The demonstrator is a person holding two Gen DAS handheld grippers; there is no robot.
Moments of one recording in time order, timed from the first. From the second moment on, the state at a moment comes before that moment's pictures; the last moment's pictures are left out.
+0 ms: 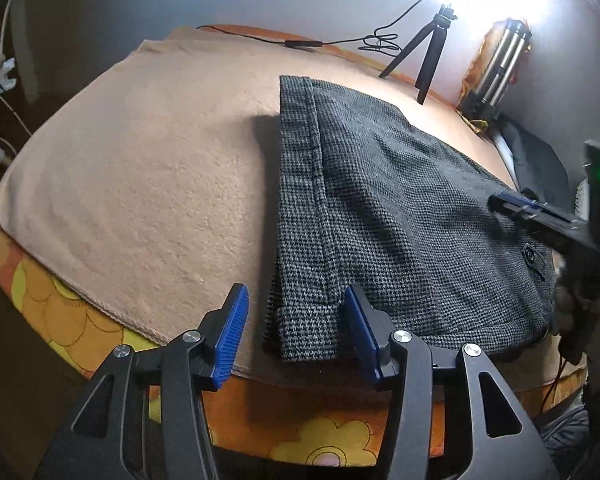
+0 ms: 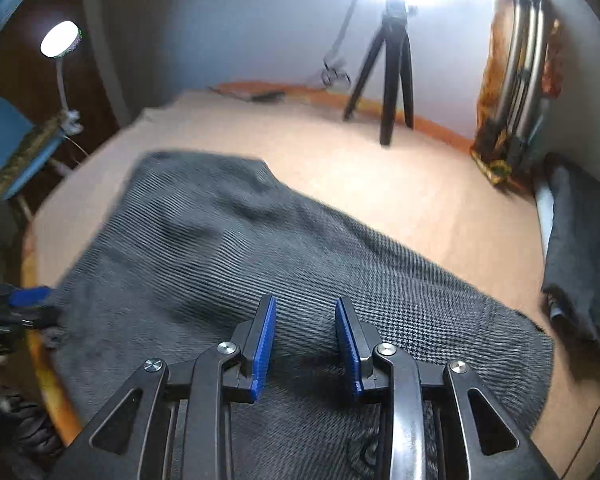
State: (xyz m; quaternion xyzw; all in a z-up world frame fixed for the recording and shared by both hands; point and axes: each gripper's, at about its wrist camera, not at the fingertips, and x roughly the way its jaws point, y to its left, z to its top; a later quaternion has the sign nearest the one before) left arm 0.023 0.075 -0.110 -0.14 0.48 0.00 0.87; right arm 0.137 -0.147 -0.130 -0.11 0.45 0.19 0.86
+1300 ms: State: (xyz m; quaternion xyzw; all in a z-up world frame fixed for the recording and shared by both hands) left arm 0.050 -0.156 -0.088 0.06 0.45 -0.26 0.85; right arm 0.025 -0.357 -0.143 0.21 0.51 0.12 0.83
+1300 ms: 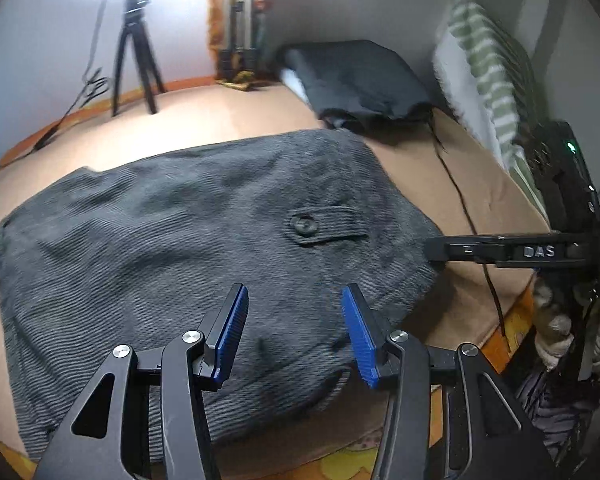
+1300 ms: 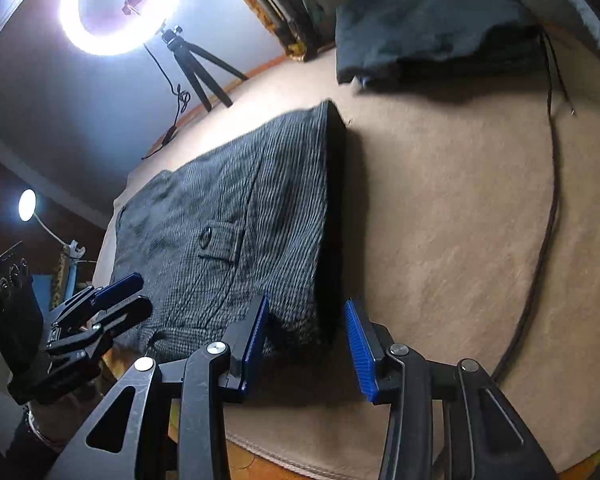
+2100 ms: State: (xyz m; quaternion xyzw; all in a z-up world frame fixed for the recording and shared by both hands) left arm 0.030 -0.245 -0.116 0.19 0.41 -0.33 0.83; right arm 0.037 -0.365 -0.132 0.30 0.50 0.16 0.80
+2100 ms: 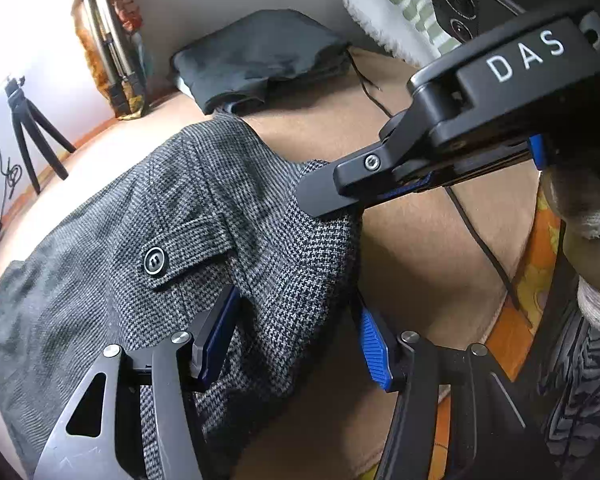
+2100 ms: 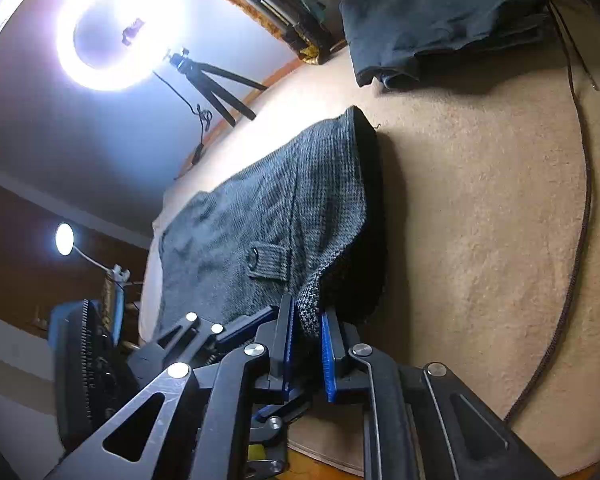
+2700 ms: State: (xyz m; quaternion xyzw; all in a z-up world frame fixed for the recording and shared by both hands) left arm 0.043 -0.232 -0.113 0.14 0.41 -0.35 0.83; right arm 0.060 -0.385 -0.169 0.39 0.53 0.14 0.74
